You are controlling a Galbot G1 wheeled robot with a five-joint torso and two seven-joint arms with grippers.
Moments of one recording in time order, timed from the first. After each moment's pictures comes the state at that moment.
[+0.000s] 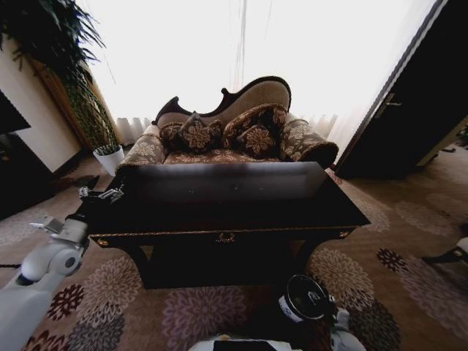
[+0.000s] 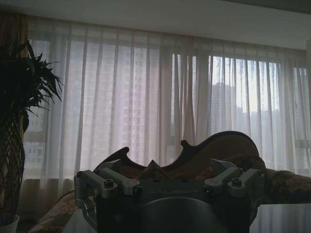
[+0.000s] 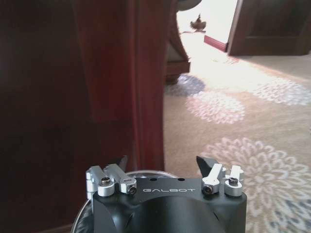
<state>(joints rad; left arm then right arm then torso) 1.43 -0.67 -0.84 -1.91 -0.98 -0.16 0.05 -1.33 1.15 0.54 0.88 0.55 0.40 -0.12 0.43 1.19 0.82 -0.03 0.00</state>
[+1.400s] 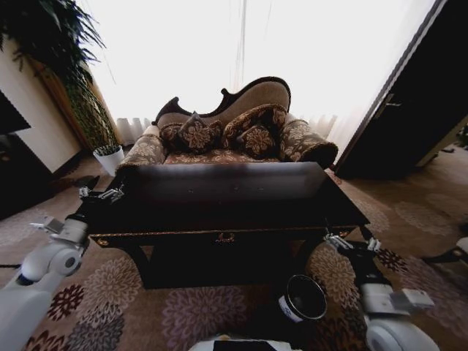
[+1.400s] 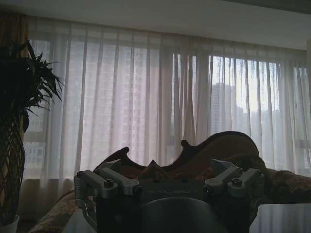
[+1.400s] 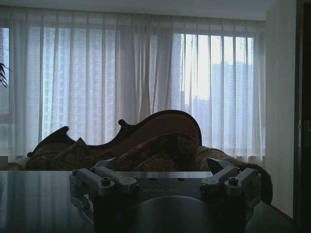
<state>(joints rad) 1.43 -0.67 -0.84 -1.91 -0.98 -0.16 0.05 -1.74 1.00 0.82 2.34 0.59 0.03 0.20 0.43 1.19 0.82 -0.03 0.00</state>
